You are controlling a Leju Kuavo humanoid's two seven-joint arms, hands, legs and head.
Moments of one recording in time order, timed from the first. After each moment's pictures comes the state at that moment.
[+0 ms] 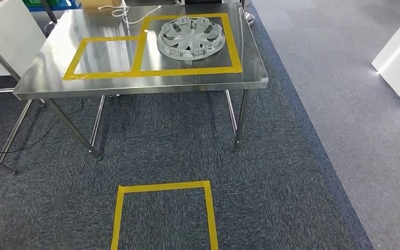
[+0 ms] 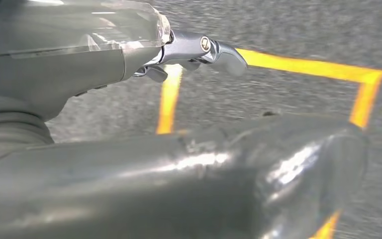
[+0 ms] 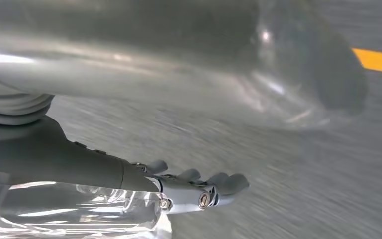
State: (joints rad) left arm -0.07 -0.02 1.53 -0.29 -1.21 -0.19 -0.54; right arm -0.01 -0.05 -0.69 -0.28 0.90 -0.05 -0.38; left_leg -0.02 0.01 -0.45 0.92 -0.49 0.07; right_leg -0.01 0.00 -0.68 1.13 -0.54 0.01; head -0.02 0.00
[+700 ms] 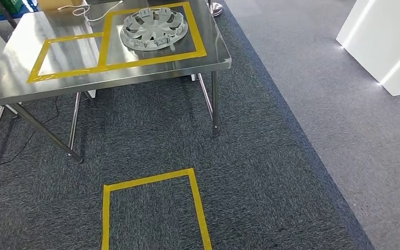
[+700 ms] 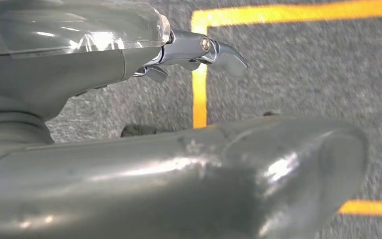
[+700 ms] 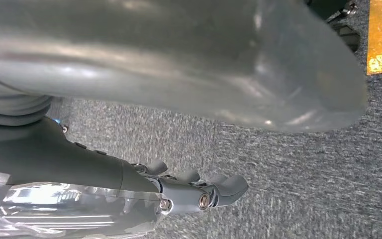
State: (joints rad) left arm -0.06 -0.03 1.51 -0.27 -1.21 -0.19 -0.50; right arm -0.01 -0.01 -0.77 -0.23 0.95 0.03 -0.19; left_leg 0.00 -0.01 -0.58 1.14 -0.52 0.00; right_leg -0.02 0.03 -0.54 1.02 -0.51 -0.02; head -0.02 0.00
